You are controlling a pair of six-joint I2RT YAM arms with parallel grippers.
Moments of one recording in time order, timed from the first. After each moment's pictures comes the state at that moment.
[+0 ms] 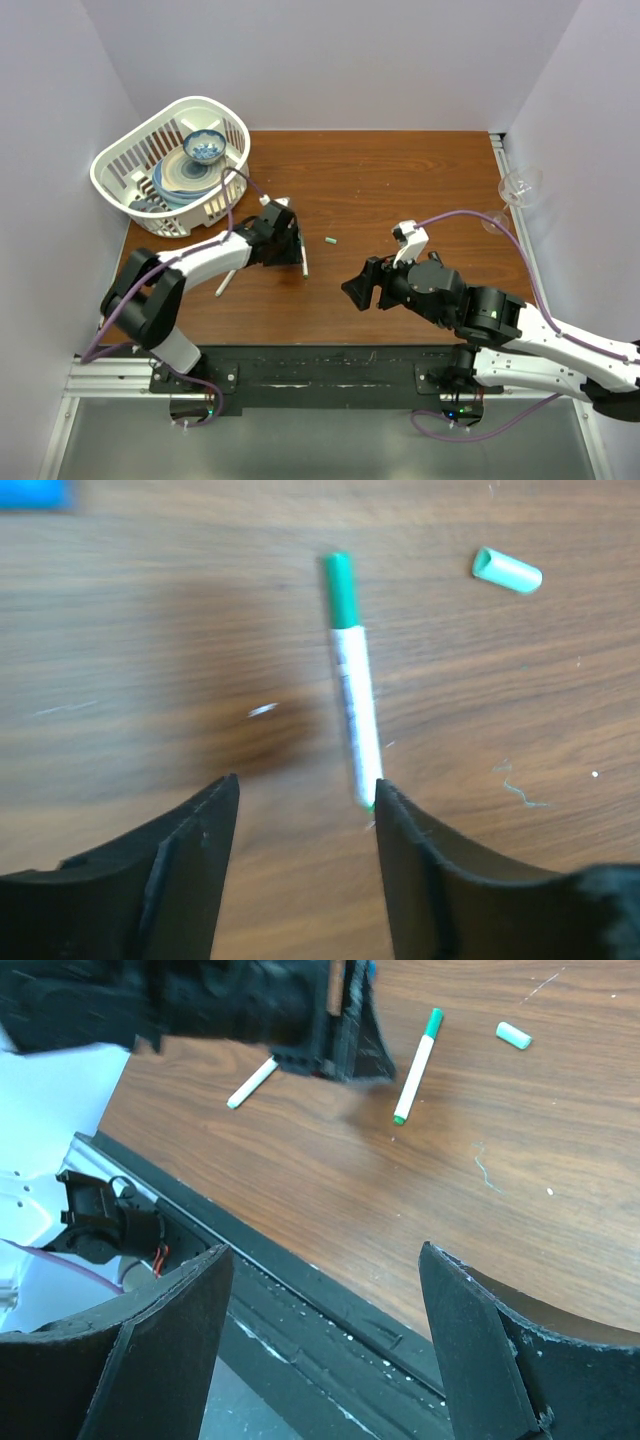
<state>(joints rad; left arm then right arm) -0.59 1.59 0.93 -0.32 -0.07 -0.63 1.18 0.77 0.87 -0.54 0.40 0.72</state>
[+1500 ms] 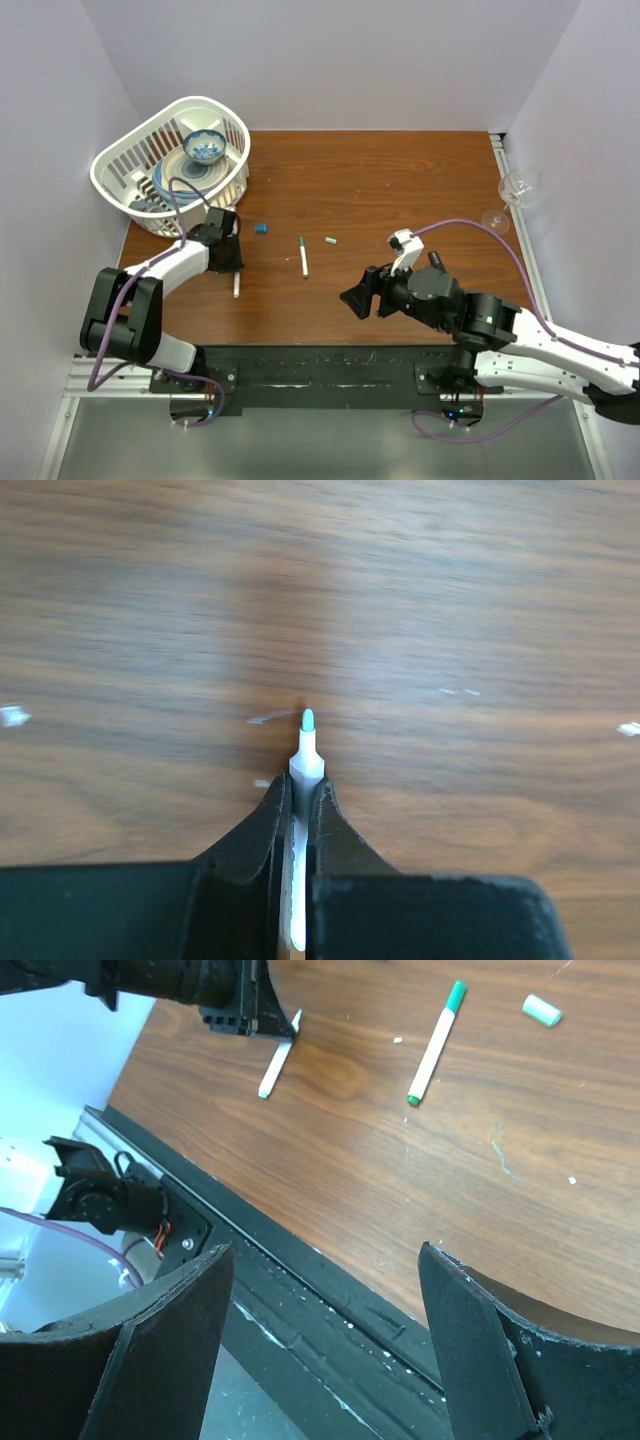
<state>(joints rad) -0.23 1.46 0.73 -0.37 -0.08 -0.37 1.18 0.72 0.77 -0.47 0.34 0.71</state>
